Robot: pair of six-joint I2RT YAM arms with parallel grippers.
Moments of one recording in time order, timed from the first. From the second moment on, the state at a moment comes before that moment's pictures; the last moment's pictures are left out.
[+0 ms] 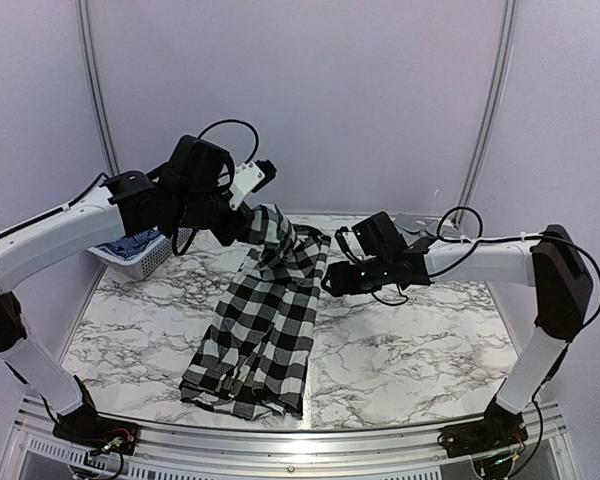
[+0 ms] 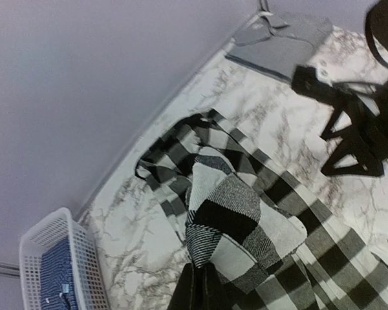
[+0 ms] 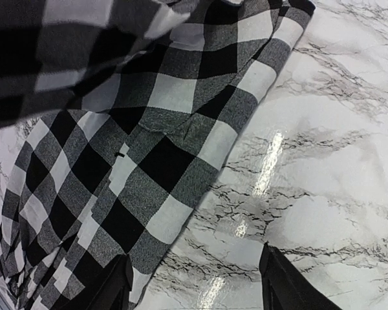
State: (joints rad) left arm -0.83 1.57 1.54 -0.56 -0.26 0.30; right arm 0.71 1.71 1.13 -0.22 -0.04 0.41
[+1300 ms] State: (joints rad) left arm -0.96 1.58 0.99 -0.27 0.04 -0.49; right arm 0.86 1.70 1.09 -0.27 -0.02 0.39
